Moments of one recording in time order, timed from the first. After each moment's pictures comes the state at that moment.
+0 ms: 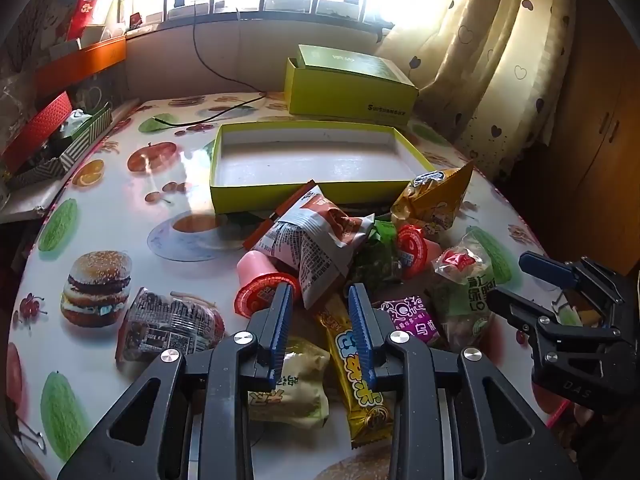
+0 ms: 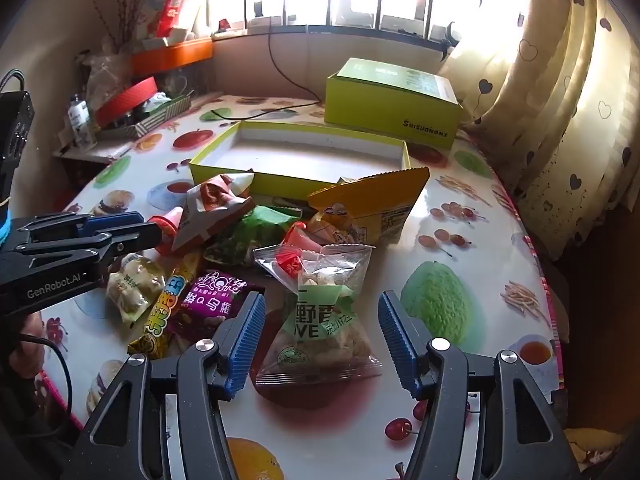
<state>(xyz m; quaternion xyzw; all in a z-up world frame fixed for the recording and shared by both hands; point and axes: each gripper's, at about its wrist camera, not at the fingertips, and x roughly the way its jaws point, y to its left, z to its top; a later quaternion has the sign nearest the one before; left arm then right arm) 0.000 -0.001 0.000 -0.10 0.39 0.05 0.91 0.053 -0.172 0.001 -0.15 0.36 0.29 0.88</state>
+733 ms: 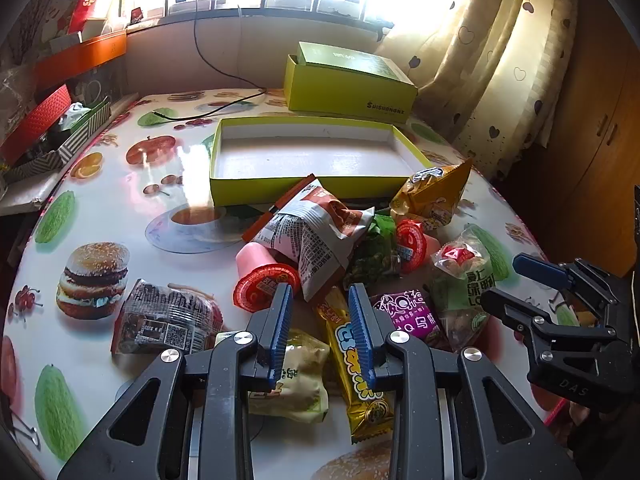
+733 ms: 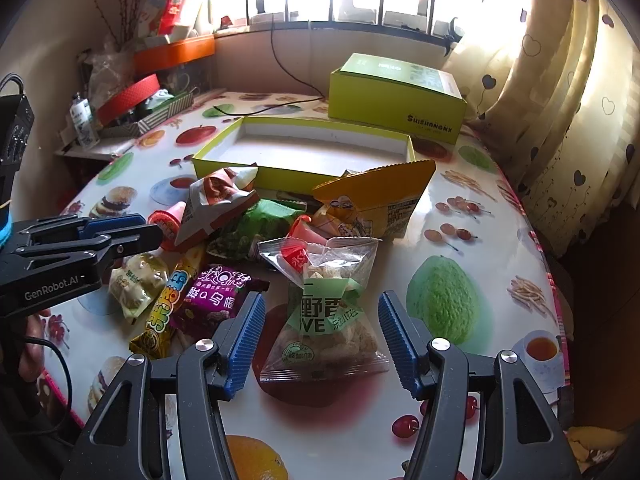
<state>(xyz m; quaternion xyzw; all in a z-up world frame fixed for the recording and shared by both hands) -0.004 0.001 -0.003 -0.11 0.40 0.04 0.91 0.050 -0.170 -0.004 -0.14 0.36 0.29 0.87</state>
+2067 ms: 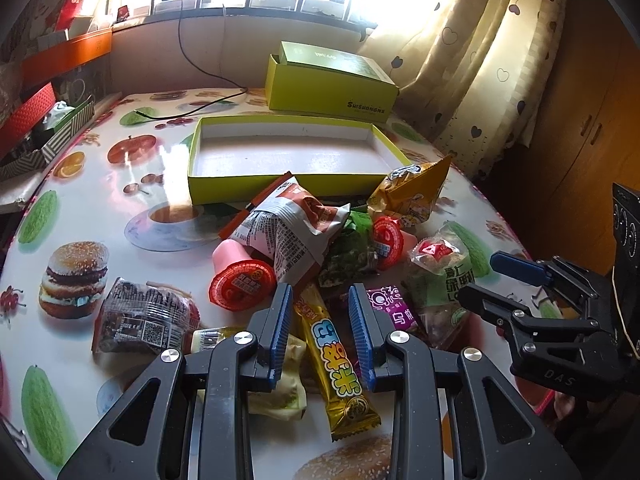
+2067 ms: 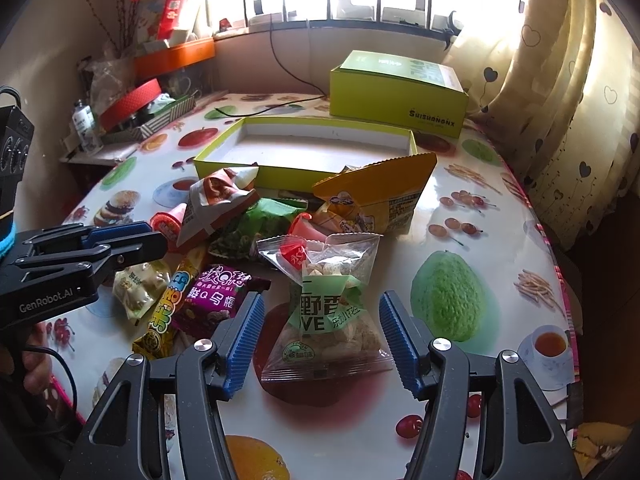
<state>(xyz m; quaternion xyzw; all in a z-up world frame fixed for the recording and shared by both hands) -0.007 -0.004 -0.004 -0.12 0.39 0.01 0.91 0.053 -0.175 -0.003 -0.13 0.37 0.29 0.87</state>
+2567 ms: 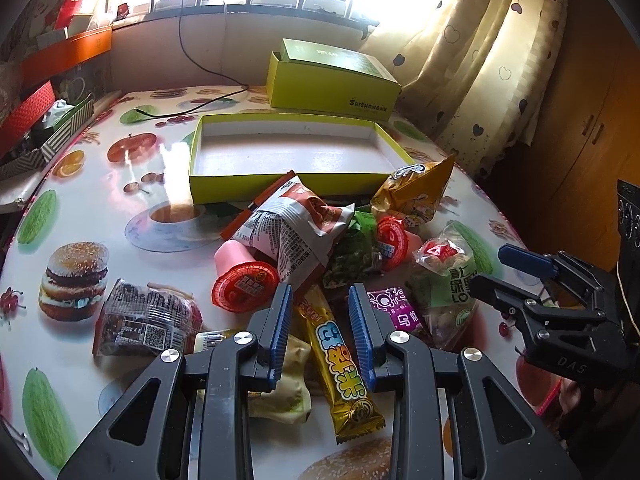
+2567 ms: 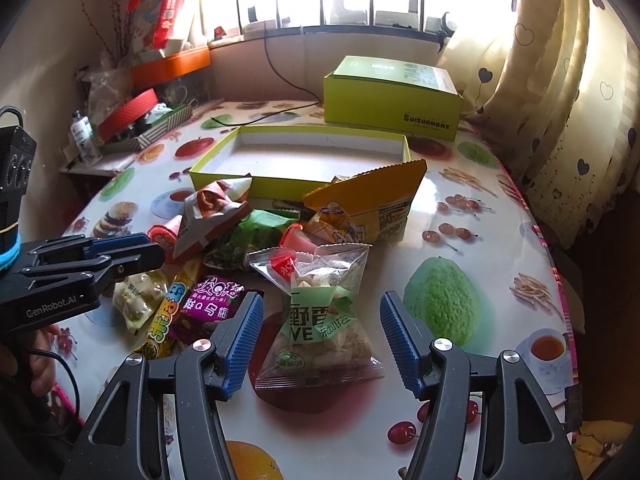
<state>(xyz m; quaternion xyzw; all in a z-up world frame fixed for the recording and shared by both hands) -0.003 -0.001 -0.005 -0.12 0.39 0.01 0.91 0.060 -0.180 0.000 -0.11 0.37 0.30 0.87</state>
